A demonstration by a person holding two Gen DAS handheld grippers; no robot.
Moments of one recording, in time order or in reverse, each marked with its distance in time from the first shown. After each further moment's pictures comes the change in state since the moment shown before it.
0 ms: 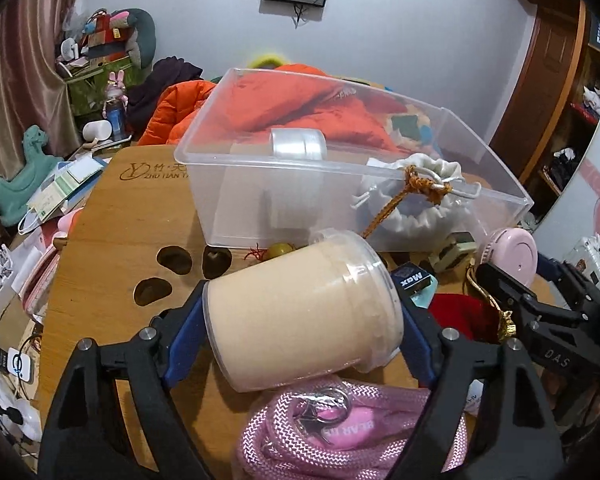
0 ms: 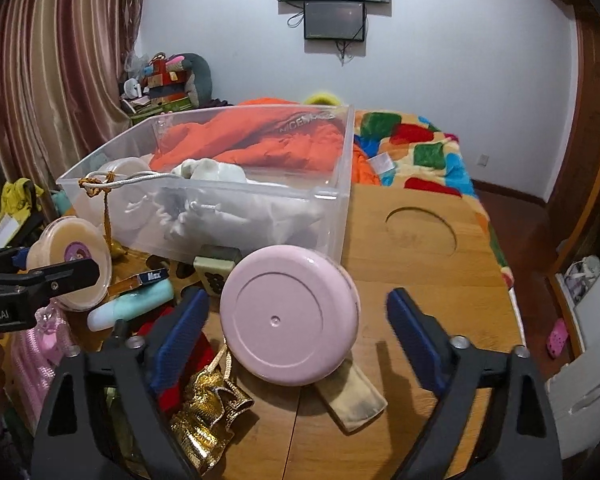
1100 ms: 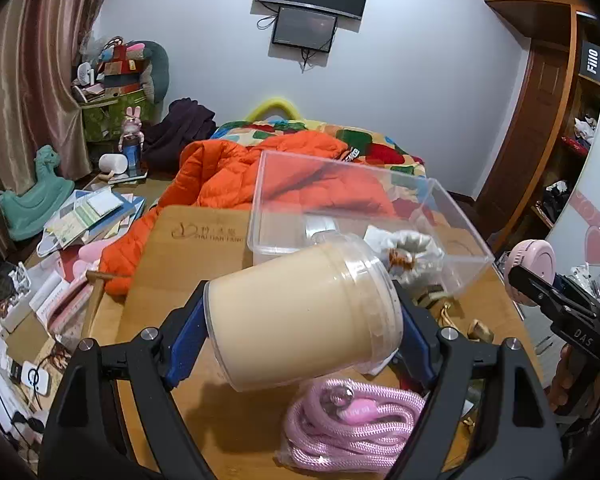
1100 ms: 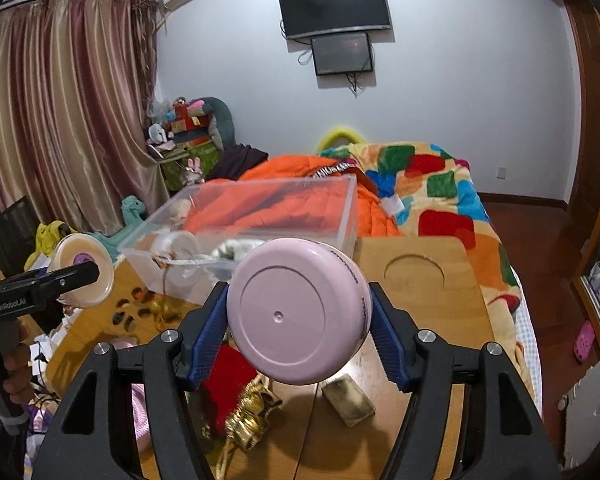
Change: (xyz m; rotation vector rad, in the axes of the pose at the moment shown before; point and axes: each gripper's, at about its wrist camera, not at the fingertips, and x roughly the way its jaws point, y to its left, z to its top) left arm -0.073 0.021 0.028 -0.016 -0.146 -0.007; right arm -0.066 -0.007 0.028 0.051 -0.137 0.113
